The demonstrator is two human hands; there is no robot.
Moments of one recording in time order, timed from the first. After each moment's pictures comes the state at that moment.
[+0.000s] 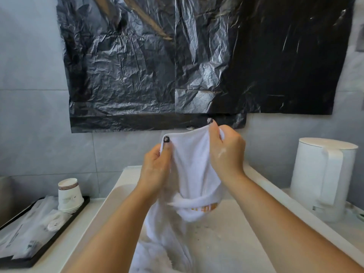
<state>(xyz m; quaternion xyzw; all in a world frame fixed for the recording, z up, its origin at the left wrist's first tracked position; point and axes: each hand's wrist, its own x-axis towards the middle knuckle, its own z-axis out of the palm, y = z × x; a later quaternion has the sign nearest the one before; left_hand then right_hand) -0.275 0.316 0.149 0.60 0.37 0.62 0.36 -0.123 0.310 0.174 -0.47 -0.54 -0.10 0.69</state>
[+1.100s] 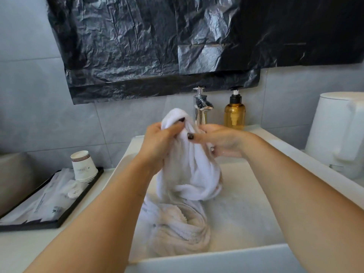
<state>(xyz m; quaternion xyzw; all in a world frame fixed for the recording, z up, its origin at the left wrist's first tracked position) -0.288 0.324 0.130 0.57 0.36 0.56 0.48 -0.117 0.325 0.138 -0.47 -0.66 0.50 0.31</state>
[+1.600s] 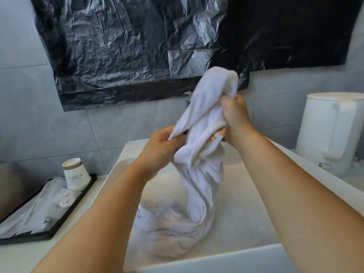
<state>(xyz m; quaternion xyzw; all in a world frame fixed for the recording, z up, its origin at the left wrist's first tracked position) -0.285 0.324 0.124 0.73 0.33 0.45 0.39 -0.107 0.323 0.169 -0.40 -0.46 0.31 0.73</state>
